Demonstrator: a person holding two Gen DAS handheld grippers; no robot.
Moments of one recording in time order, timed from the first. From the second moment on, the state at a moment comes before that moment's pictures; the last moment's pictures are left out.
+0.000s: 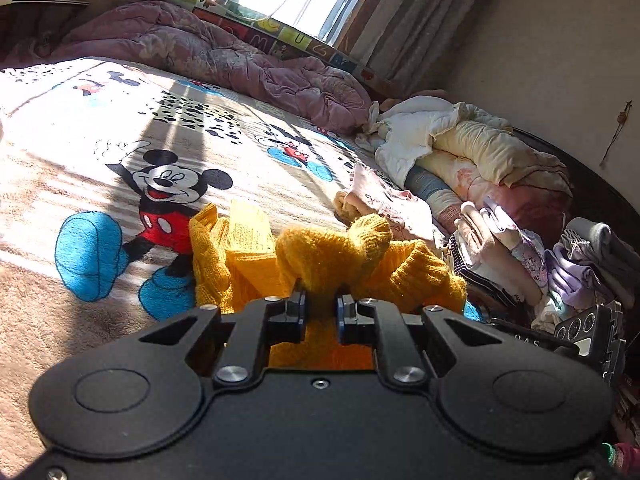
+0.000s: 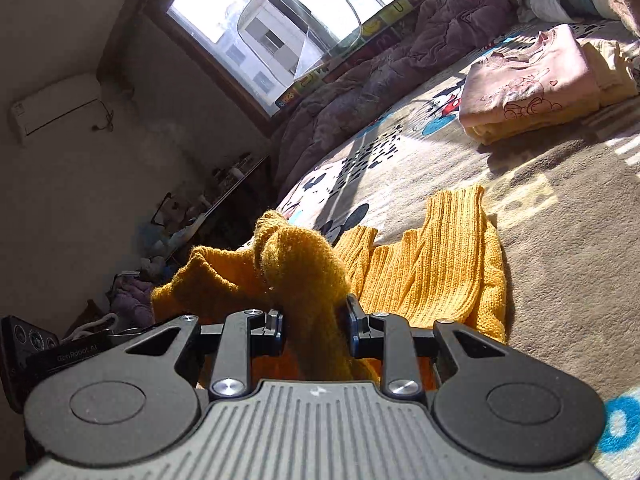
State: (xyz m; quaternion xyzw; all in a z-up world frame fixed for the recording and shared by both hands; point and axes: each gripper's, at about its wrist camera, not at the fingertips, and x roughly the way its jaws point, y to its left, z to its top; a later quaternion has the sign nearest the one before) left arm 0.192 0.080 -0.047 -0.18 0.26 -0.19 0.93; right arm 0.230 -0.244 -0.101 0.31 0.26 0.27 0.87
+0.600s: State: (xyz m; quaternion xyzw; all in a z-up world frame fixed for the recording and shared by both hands) left arm 0.080 0.072 -0.096 -0.12 0.31 -0.19 0.92; right arm 0.093 -0.244 -0.115 0.25 0.32 0.26 0.87
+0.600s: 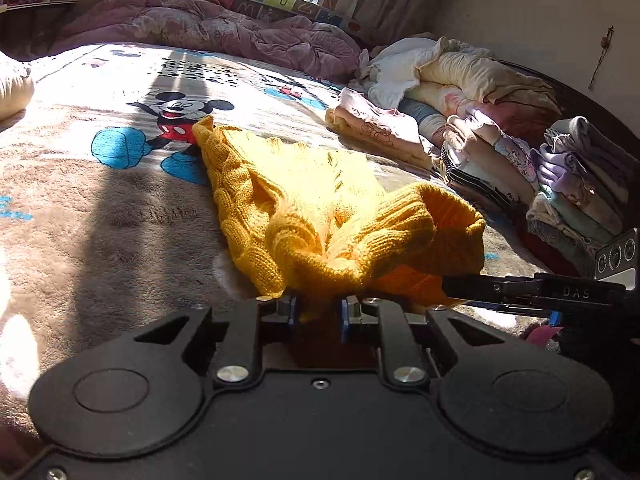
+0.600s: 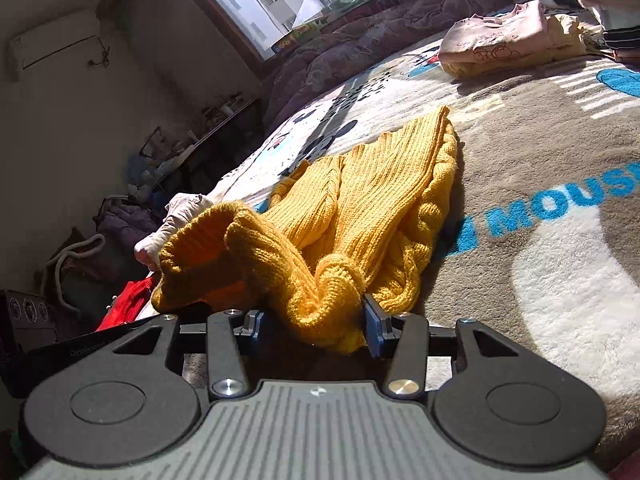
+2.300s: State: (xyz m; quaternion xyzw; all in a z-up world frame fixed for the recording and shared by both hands) left arm 0.387 0.111 -0.096 -0.19 0.27 -0.23 0.92; right arm 0.391 -0.269 -0.123 0.29 0.29 0.32 0.85
